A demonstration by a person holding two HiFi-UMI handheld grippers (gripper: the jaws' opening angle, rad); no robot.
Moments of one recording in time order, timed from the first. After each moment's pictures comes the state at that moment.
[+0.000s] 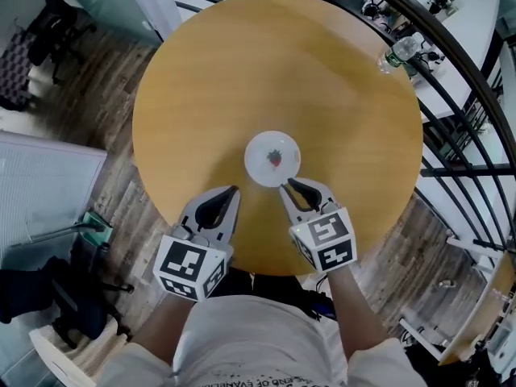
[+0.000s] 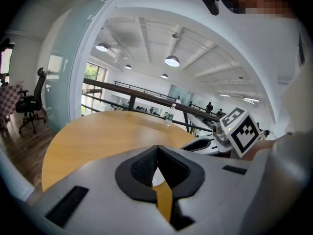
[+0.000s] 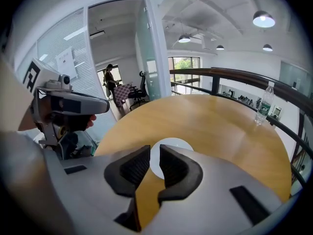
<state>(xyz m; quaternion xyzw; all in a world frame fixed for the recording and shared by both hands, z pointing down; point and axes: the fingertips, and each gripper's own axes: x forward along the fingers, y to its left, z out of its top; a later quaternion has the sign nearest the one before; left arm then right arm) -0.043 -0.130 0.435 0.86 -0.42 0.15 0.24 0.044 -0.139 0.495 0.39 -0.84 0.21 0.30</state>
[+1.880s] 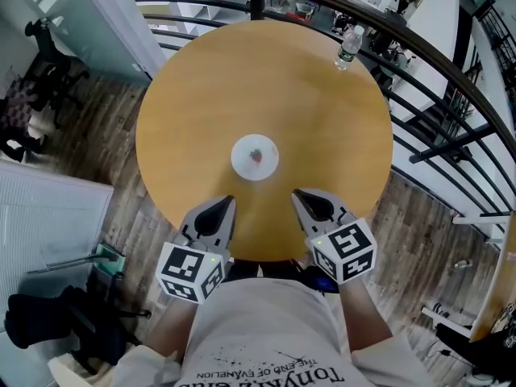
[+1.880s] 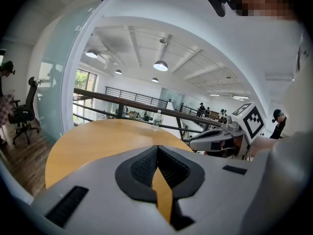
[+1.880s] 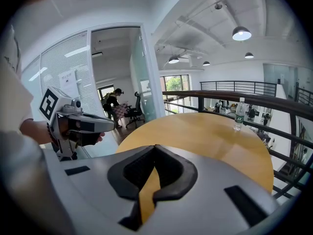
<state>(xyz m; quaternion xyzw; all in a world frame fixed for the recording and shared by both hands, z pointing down) -0.025 -0.057 0.363 0.89 -0.38 0.13 0.20 0.089 -0.053 0.379 0.46 -0.85 0.19 0.19</state>
